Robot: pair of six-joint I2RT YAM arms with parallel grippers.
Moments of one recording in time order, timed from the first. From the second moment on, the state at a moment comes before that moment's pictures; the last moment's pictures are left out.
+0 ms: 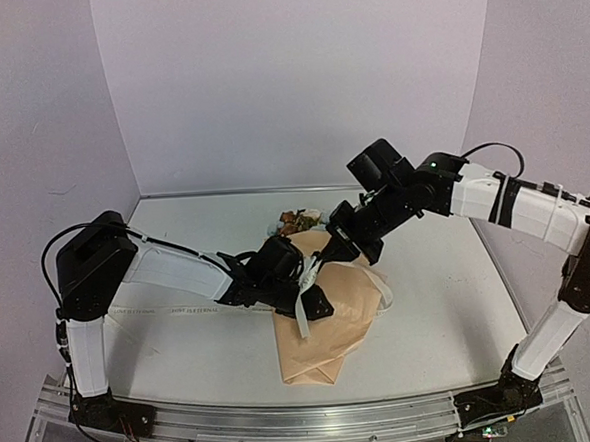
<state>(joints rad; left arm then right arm) -1.02 2.00 1.22 0.03 0.32 -0.63 0.85 1.63 1.51 -0.80 -0.35 1.44</state>
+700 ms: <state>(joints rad) -0.80 1.28 0.76 -0.44 -0.28 -1.34 0.78 2.00 1.55 -0.42 -0.34 1.64</state>
